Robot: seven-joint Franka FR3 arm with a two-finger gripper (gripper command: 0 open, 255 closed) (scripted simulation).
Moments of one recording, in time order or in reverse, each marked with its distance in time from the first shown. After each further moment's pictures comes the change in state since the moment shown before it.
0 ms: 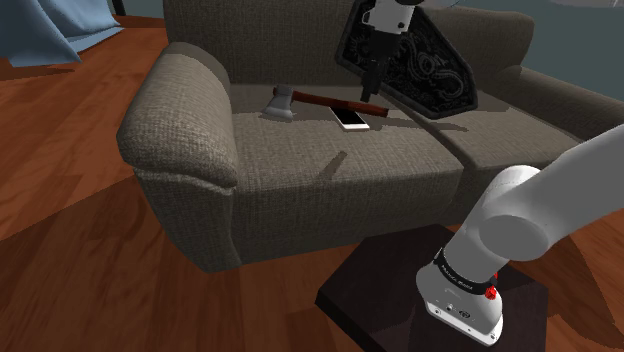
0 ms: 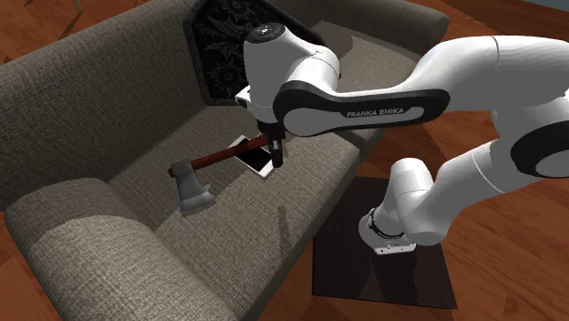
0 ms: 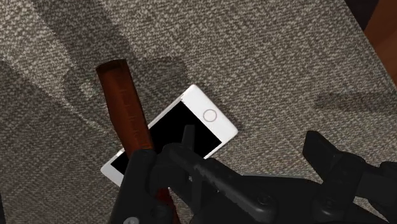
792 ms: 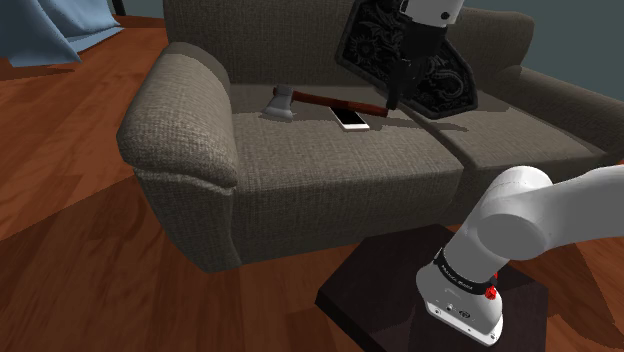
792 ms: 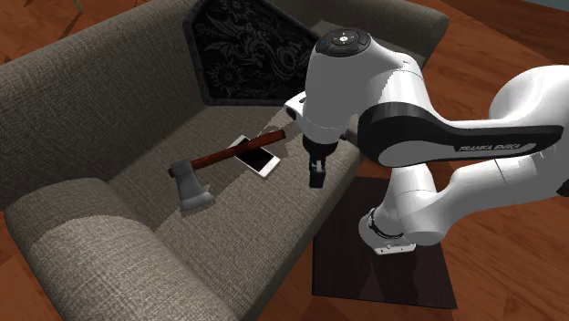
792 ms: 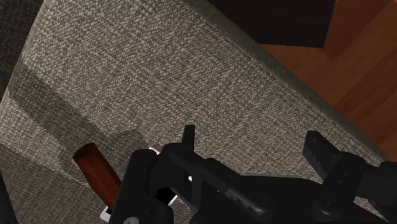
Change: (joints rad) arm -0.037 -0.371 0.177 -0.183 0.028 -0.159 0.325
